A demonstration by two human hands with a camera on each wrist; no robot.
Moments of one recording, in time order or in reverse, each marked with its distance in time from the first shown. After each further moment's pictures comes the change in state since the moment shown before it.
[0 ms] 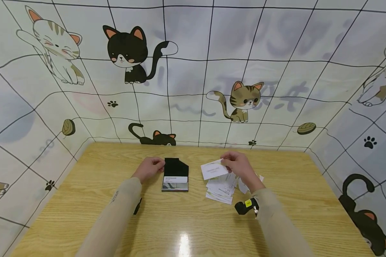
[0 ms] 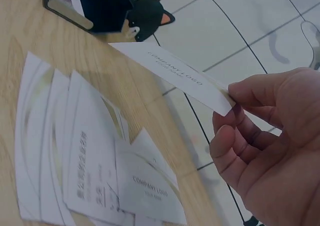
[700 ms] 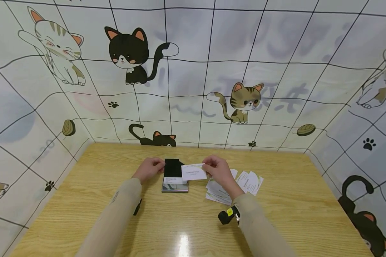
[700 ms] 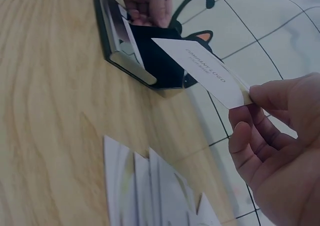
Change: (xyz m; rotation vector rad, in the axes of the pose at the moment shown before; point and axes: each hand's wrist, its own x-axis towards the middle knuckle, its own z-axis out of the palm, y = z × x) left_hand -0.002 0.002 -0.001 0.007 0.009 0.027; right_hand -0.004 -0.008 0.066 0.084 -0.009 -0.092
